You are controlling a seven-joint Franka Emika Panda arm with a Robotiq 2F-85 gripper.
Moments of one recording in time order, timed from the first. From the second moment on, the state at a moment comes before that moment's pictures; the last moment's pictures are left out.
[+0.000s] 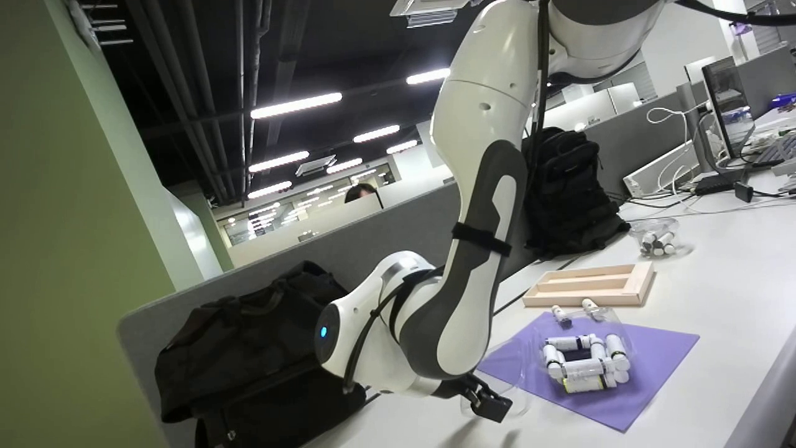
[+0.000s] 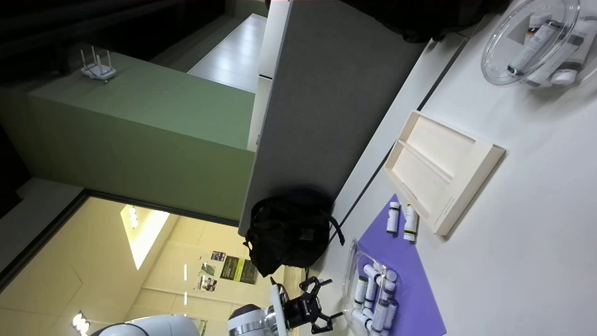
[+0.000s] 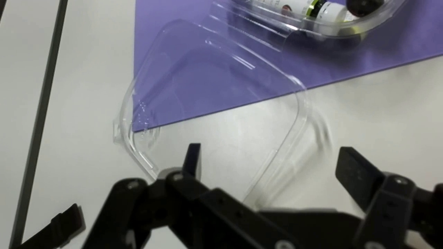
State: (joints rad) arm 0.55 0.93 0.28 -1.49 -0.92 1.83 -0.05
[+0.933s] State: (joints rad) arm 0.56 0.97 0.22 -1.46 -0.95 1.84 -0.07
